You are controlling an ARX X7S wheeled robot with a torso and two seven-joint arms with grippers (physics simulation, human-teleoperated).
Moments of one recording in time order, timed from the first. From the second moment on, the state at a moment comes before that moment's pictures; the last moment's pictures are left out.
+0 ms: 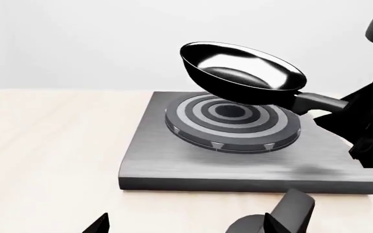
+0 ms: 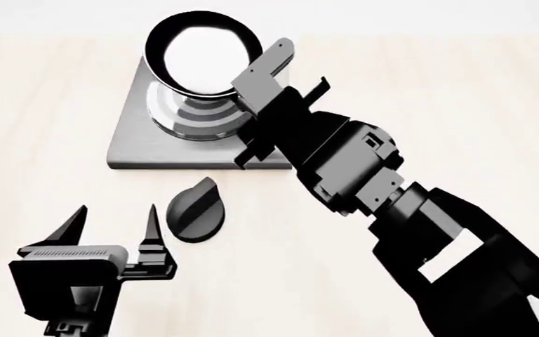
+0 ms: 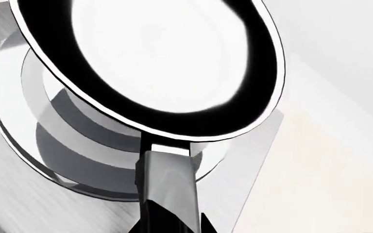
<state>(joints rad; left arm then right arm) 0.02 -0.38 0.05 0.51 -0.38 -0.25 -0.25 1.37 0.07 -1.02 0.57 0.54 0.74 0.10</state>
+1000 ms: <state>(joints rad) 0.02 -0.39 0.06 0.50 -0.39 -0.23 -0.26 1.36 0.02 -1.18 0.74 0.51 0.60 0.12</state>
